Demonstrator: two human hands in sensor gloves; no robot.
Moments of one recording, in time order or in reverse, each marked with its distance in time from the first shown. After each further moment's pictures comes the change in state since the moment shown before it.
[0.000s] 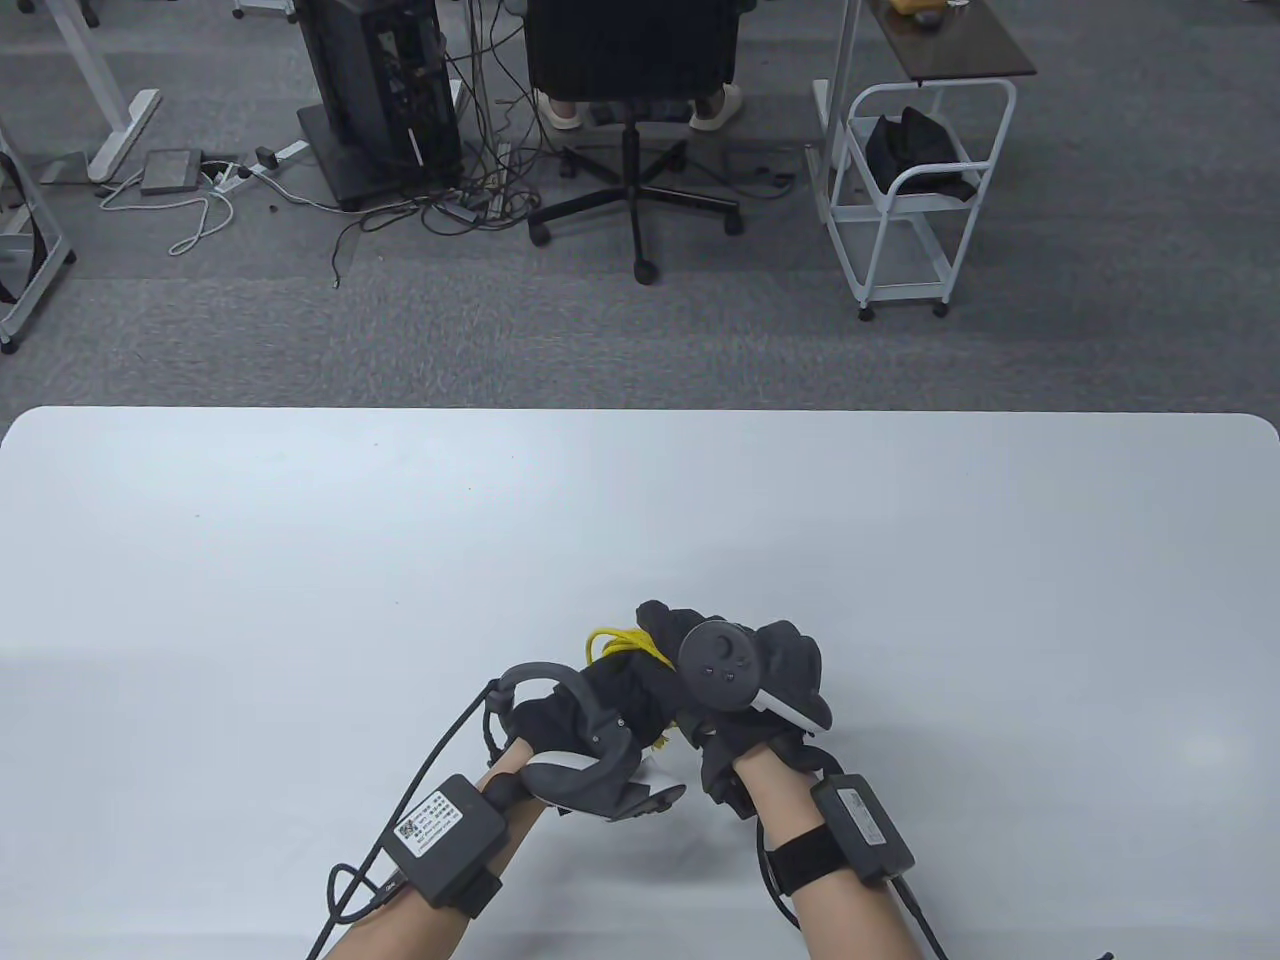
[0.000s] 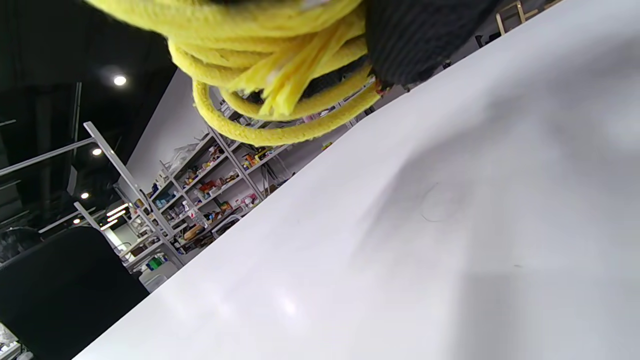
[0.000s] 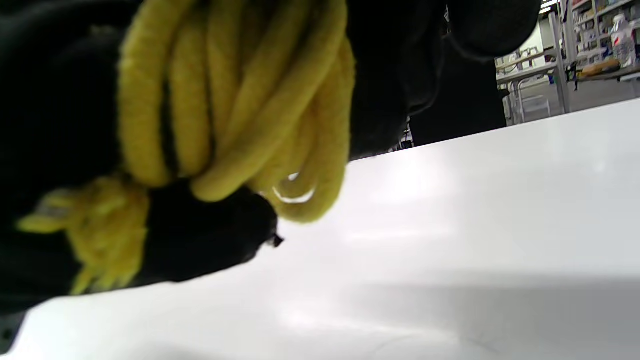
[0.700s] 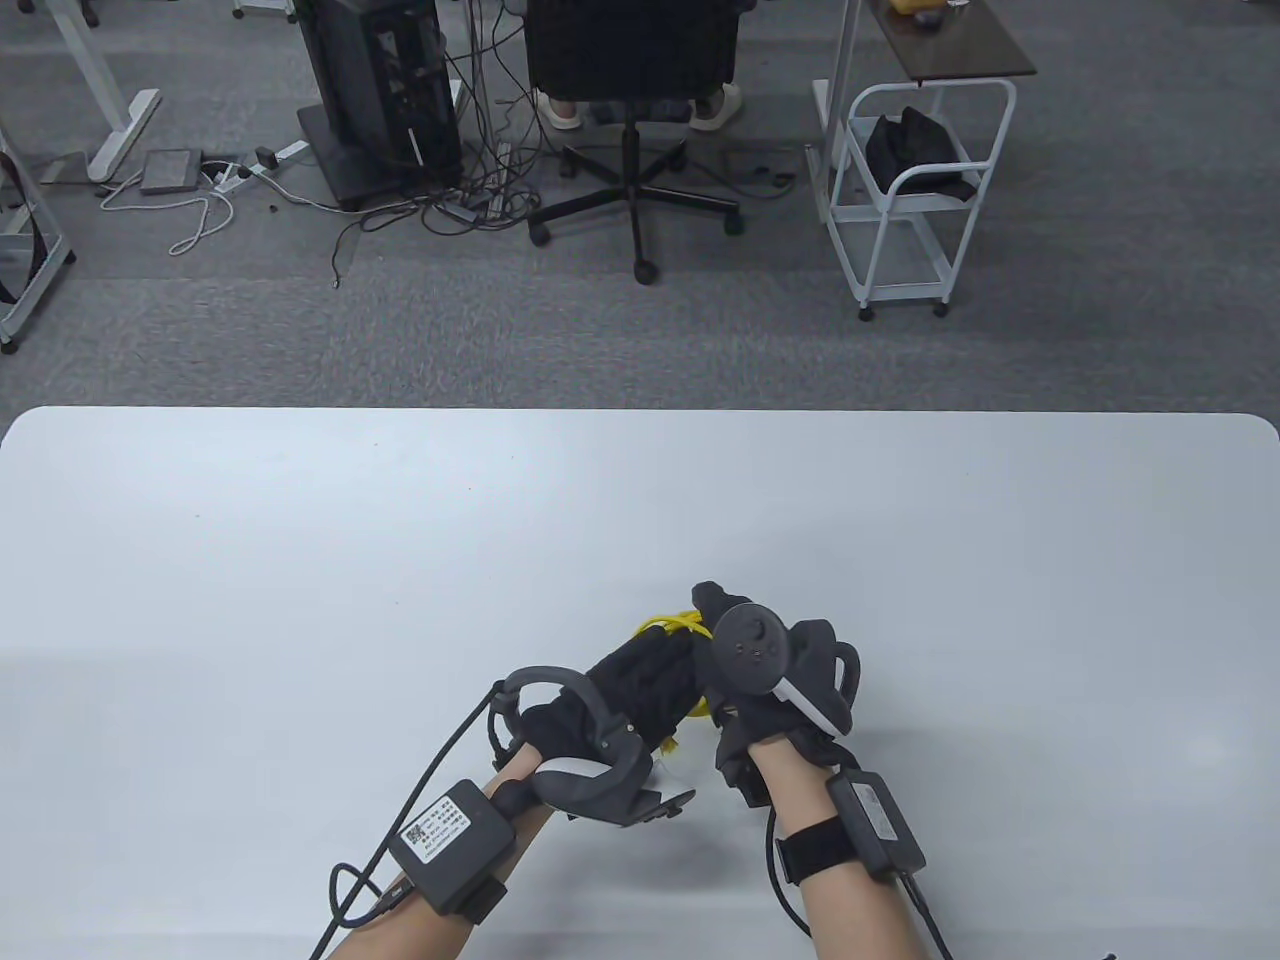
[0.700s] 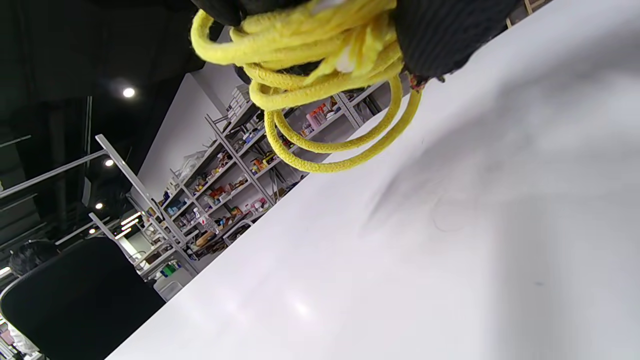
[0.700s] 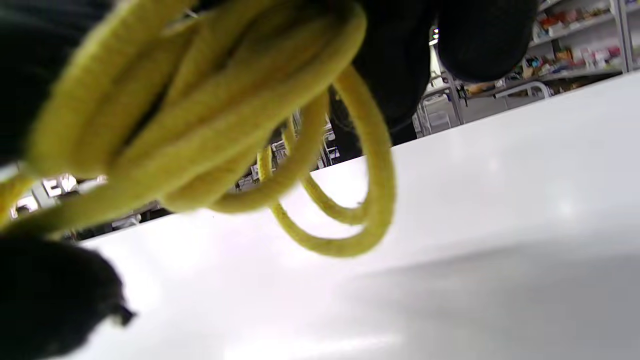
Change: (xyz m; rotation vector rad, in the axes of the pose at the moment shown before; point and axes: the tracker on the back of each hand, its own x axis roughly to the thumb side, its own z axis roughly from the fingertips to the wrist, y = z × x) left_hand 0.001 0.007 -0.003 0.012 0.038 -0.023; right_hand -0.034 -0.007 0.005 -0.080 0.261 -0.073
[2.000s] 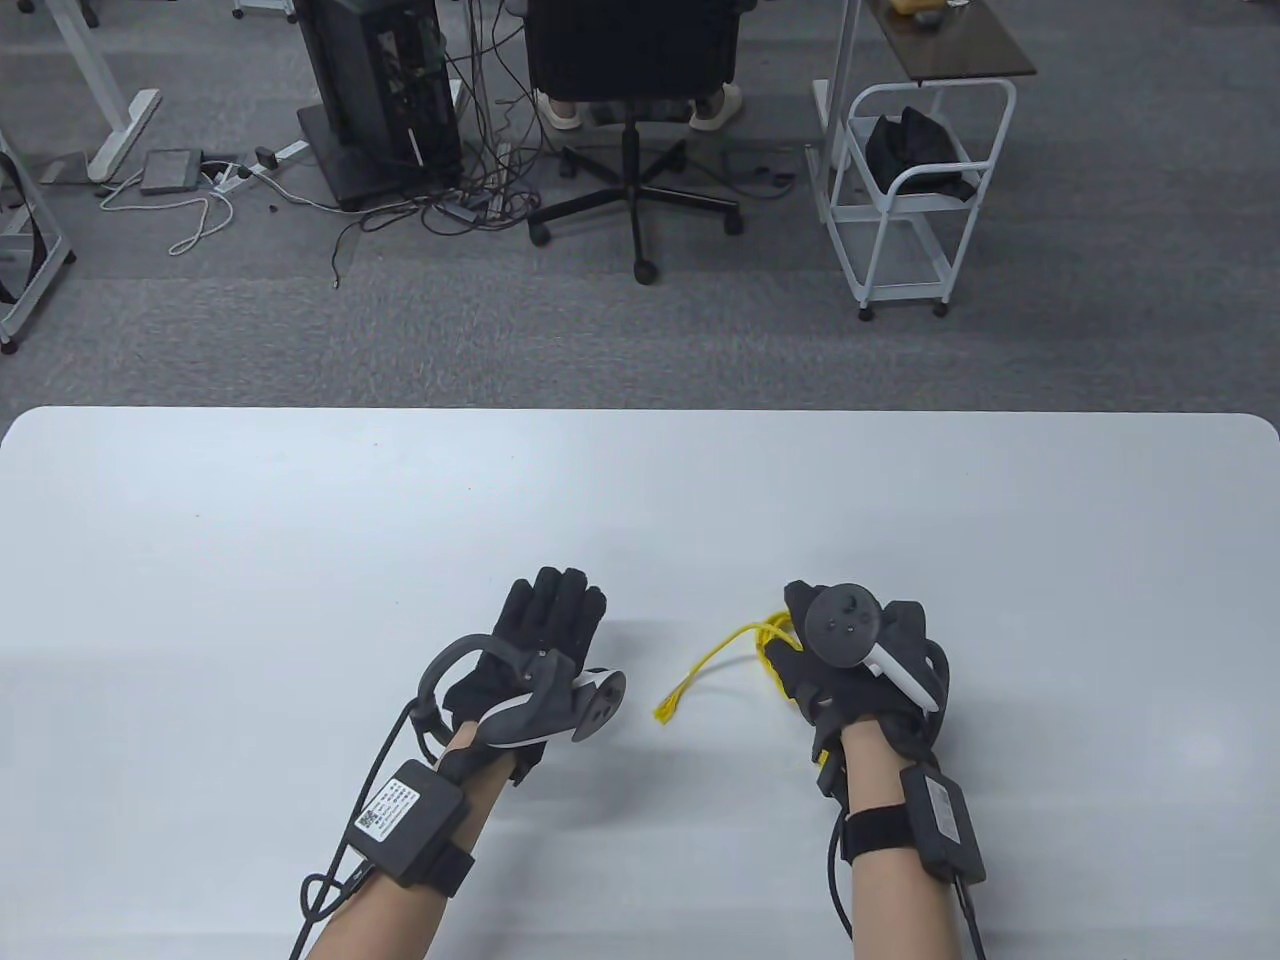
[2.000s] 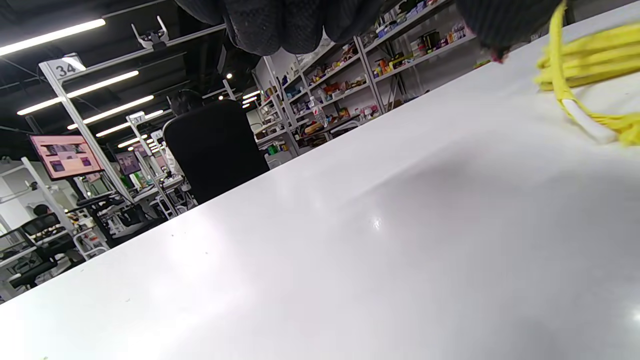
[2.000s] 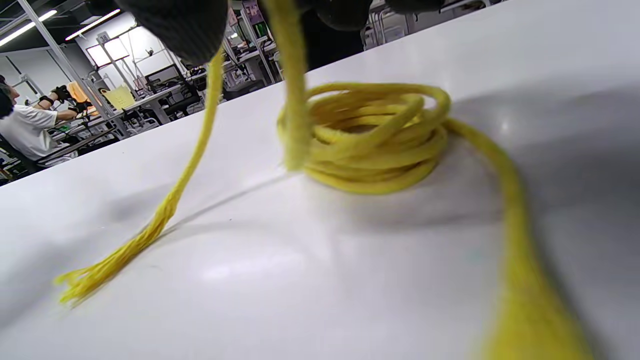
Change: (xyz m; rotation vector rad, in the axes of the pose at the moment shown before) left_hand -0.062 -0.048 0.021 -0.345 0.390 0.211; right_hand -0.089 -0.008 -0.004 0.279 0.142 0.036
